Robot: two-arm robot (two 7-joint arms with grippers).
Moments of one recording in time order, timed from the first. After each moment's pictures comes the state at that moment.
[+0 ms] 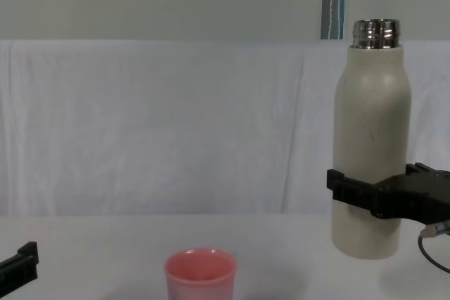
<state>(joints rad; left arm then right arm) 0.27 0.24 0.04 -1.85 -0.25 -0.02 -0.02 0.14 0.20 -0.24 -1.60 0.20 0.01 0.23</state>
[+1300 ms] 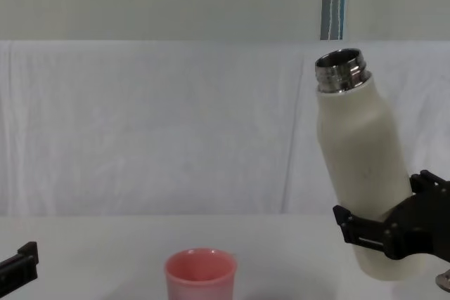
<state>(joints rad) 0.27 0.24 0.04 -1.85 -0.25 -0.02 -0.02 0.09 0.26 -0.28 -1.63 -0.09 -0.05 0.17</state>
